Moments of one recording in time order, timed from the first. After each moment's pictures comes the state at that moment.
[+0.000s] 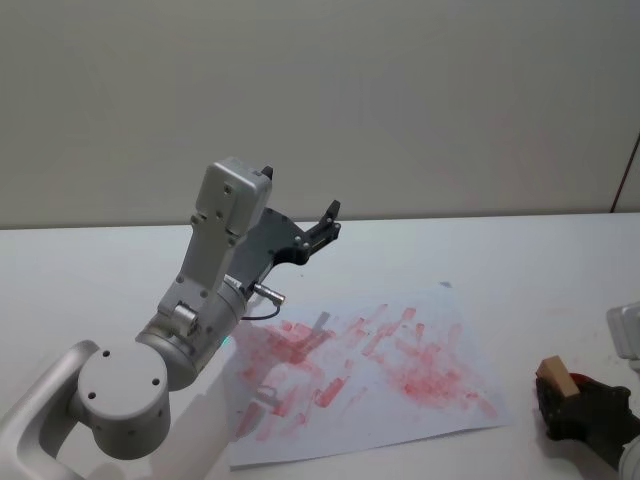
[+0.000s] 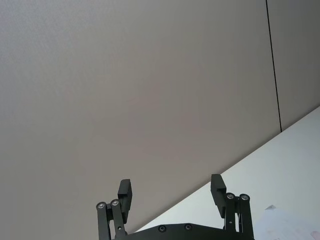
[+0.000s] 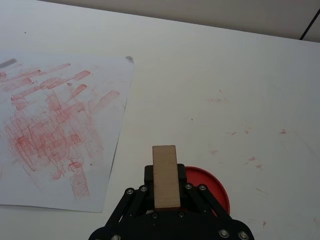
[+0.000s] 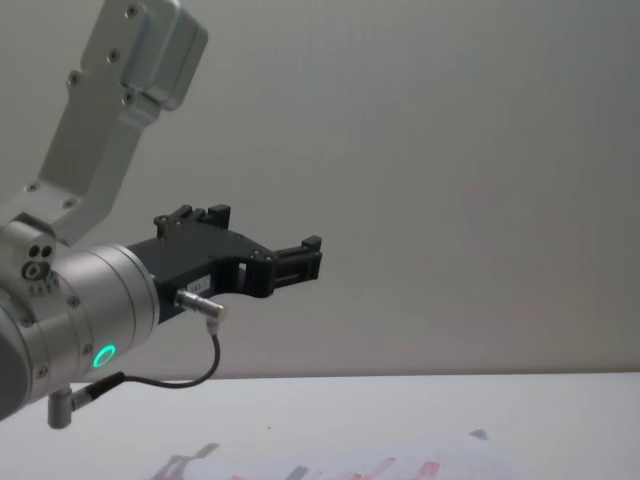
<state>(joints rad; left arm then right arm) -0.24 0.38 0.45 -1.63 -0.20 0.01 -0.01 -0.19 0.39 -0.22 -1.82 0.28 0.44 0.00</state>
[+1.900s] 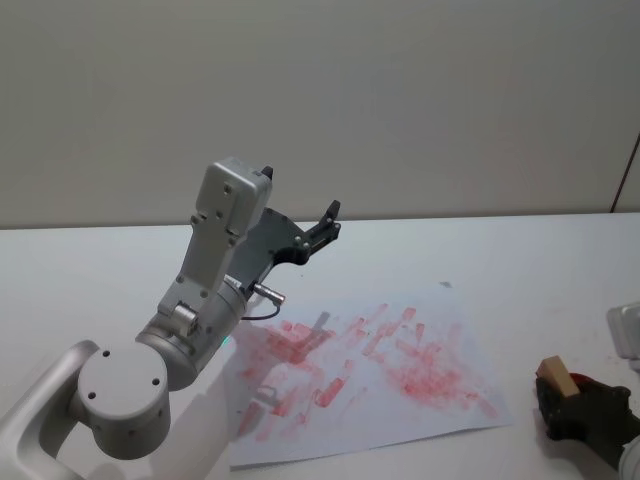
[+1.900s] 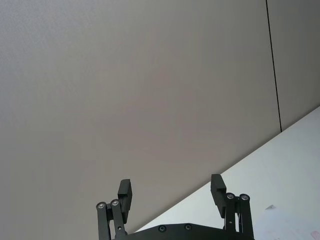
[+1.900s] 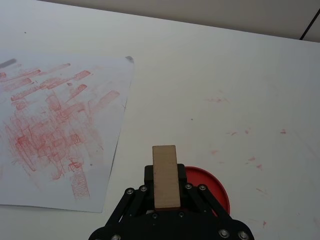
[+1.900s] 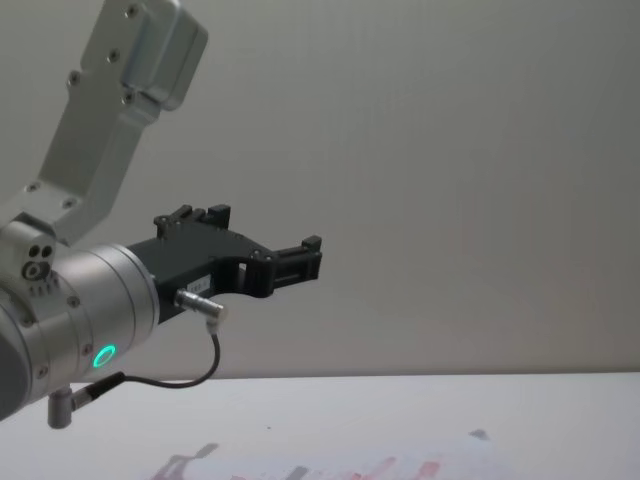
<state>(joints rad) -0.24 0.38 0.45 -1.63 -0.20 0.01 -0.01 -0.19 0.39 -0.22 -1.82 0.28 0.44 0.00</state>
